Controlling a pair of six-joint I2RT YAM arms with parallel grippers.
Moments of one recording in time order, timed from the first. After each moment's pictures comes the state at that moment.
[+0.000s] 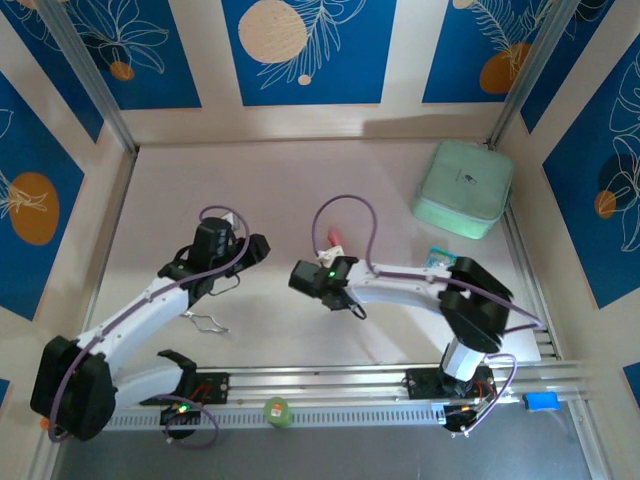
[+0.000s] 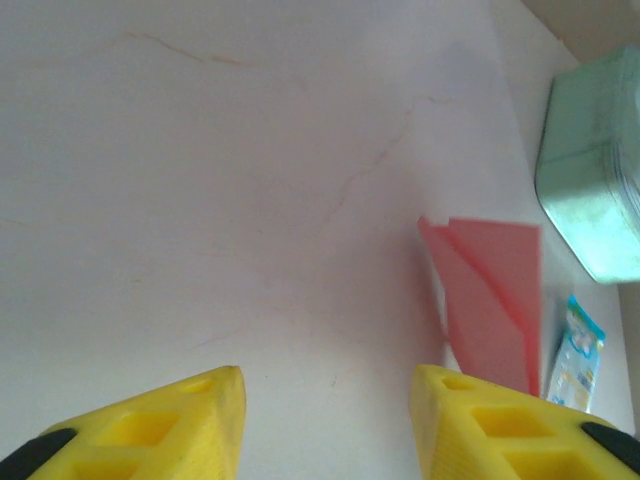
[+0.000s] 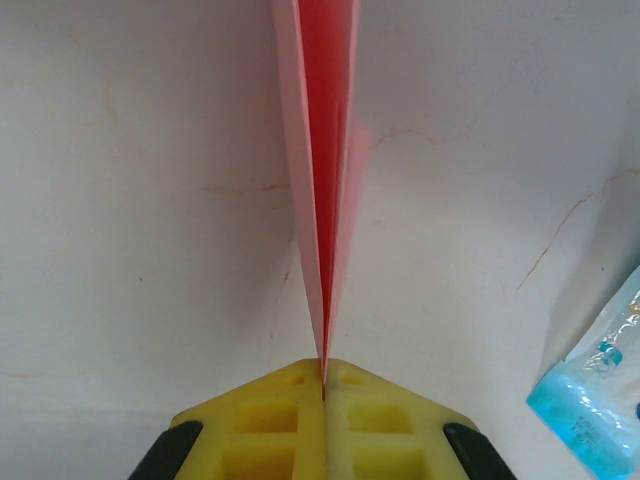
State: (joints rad) left arm -0.45 1.08 0.66 -0.23 0.11 -0.80; right arm 1.11 1.72 1.13 -0.97 0.59 0.74
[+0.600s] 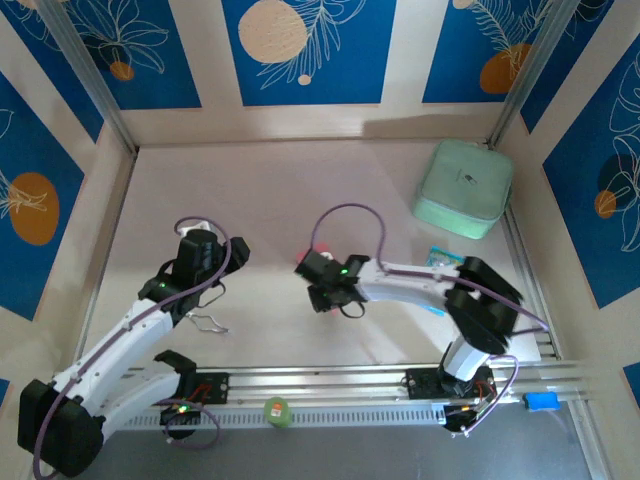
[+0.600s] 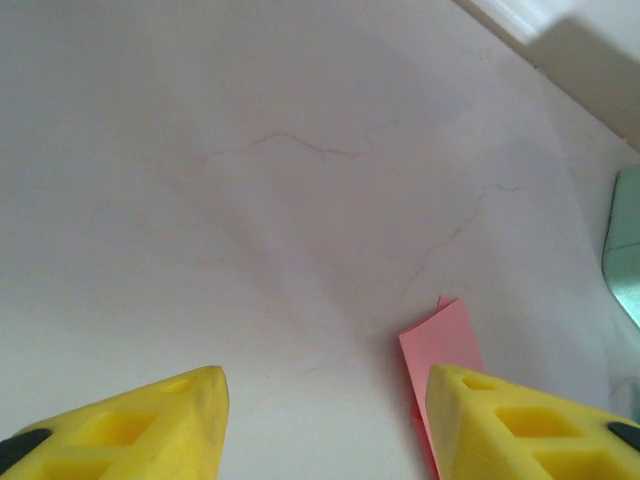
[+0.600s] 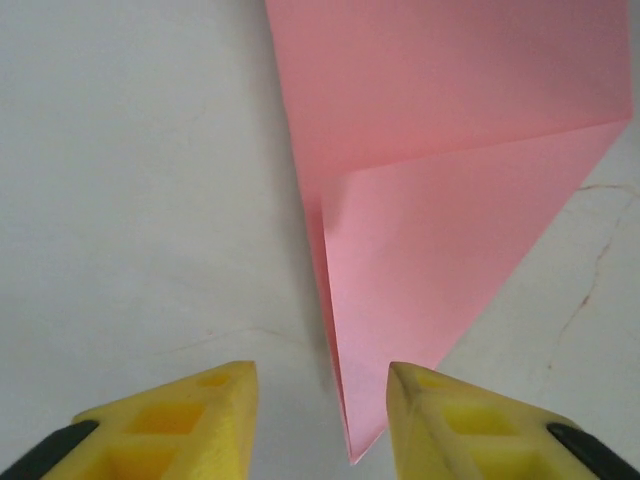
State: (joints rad) left arm -0.44 0.91 0.62 -0.36 -0.09 -0.80; right arm 0.99 1.60 0.98 -0.59 0.10 0.64
